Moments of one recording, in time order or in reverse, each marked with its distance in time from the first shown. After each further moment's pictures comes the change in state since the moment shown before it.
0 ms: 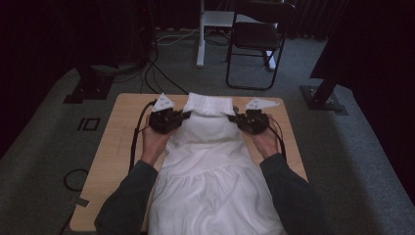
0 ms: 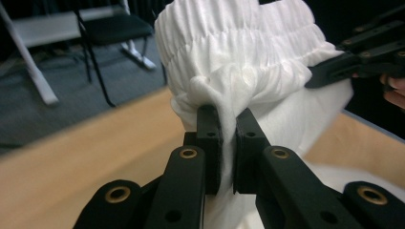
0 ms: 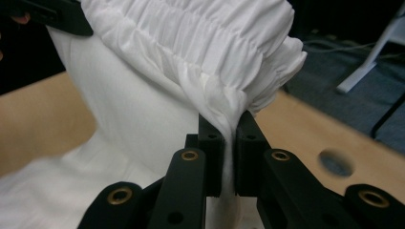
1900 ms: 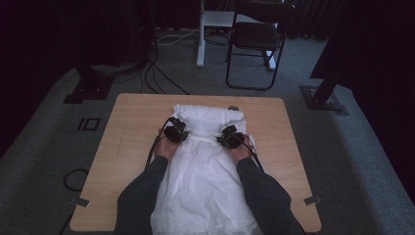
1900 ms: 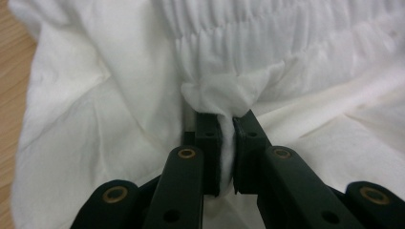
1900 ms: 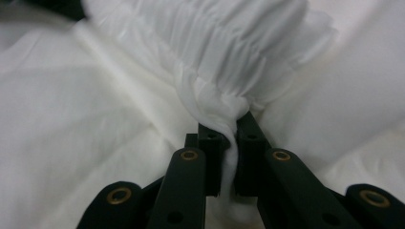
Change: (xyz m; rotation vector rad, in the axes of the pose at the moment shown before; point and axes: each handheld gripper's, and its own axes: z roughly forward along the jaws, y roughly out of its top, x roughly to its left) left arm 0.053 -0.085 0.134 0.479 0.243 0.019; right arm -0.016 -0.095 0.132 0.303 -0.121 0.175
